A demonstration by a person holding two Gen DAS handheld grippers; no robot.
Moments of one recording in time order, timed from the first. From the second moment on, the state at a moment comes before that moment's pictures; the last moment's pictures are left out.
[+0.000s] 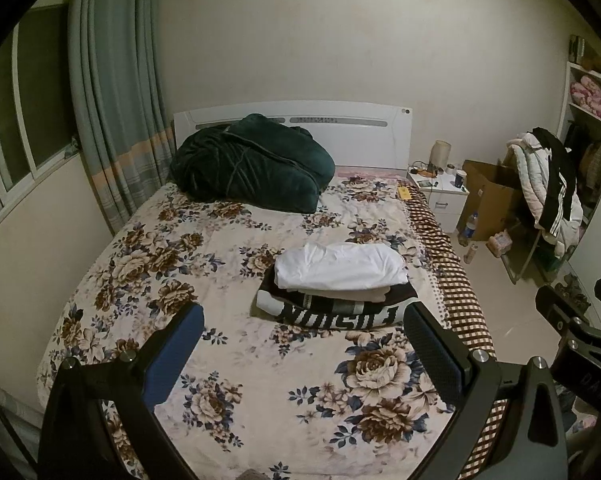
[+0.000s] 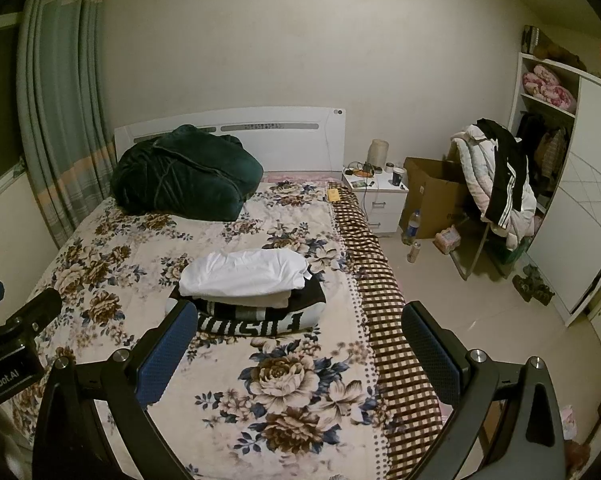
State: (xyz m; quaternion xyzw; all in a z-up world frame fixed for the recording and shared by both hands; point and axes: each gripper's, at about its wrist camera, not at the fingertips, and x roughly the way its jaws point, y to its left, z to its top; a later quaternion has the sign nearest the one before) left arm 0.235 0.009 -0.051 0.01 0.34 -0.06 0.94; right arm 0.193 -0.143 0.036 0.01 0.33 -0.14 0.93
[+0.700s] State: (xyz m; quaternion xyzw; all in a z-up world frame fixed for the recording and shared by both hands) left arm 0.231 0.016 -0.050 0.01 0.34 -0.05 0.94; right arm 0.192 -0.138 0.027 0.02 0.33 -0.13 0.93
